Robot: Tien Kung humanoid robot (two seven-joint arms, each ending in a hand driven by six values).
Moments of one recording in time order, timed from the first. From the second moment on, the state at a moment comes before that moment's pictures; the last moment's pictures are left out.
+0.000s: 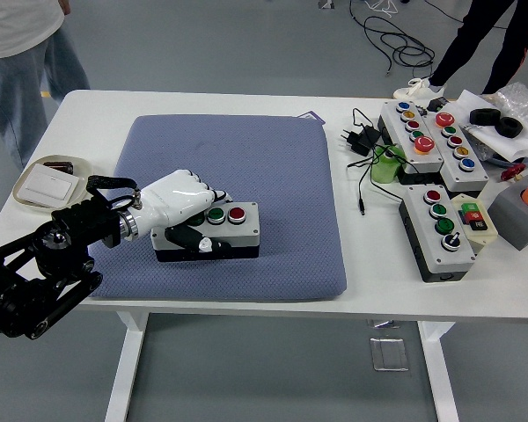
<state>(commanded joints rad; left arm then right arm) -0.71 0.34 -0.65 -0.98 2.27 0.15 -0.27 0.10 -0.13 0.94 0.18 -1.11 -0.13 -0.35</state>
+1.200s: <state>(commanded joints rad) -0.70 0.37 -0.73 -1.09 2.23 -0.01 -0.26 0.10 -0.13 0.94 0.18 -1.13 -0.12 -0.35</state>
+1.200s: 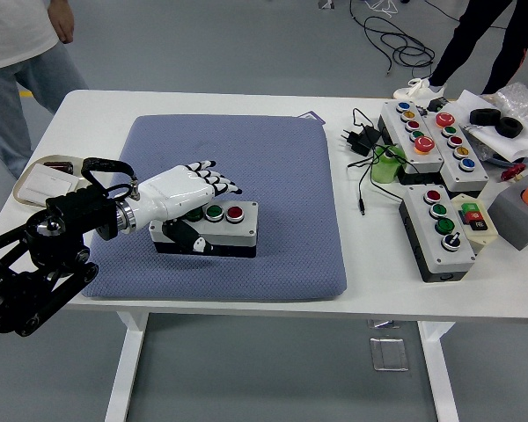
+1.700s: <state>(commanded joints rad) -0.70 0.37 -0.74 -1.11 2.20 0.01 -0.26 0.10 -0.13 0.94 0.18 -1.13 -0.12 -0.35</state>
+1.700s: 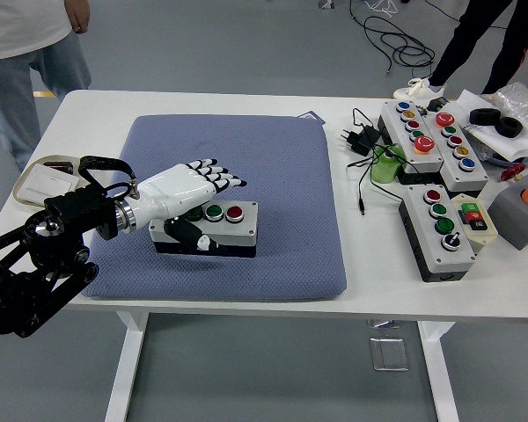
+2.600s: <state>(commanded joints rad) -0.63 0.43 -0.88 -1.21 2.11 0.01 -0.26 0.11 -0.12 0.94 0.18 -1.13 -0.12 -0.35</state>
